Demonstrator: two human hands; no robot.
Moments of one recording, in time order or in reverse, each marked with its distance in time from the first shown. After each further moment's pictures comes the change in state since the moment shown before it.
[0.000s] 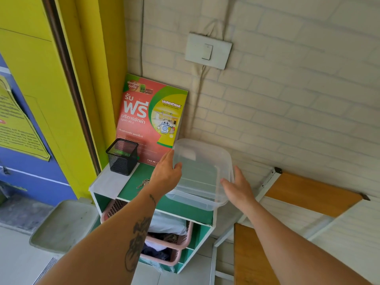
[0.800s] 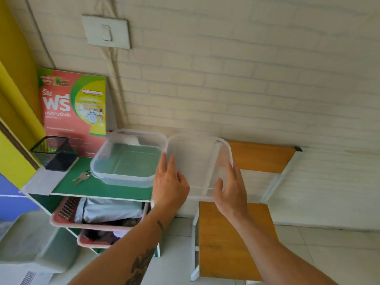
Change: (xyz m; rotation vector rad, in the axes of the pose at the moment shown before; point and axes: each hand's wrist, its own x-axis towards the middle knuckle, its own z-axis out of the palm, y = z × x) left_hand -0.113 0.110 0.189 0.186 0.195 0.188; right_hand -0.085 0.161 -0.099 -0.107 0.372 -0.082
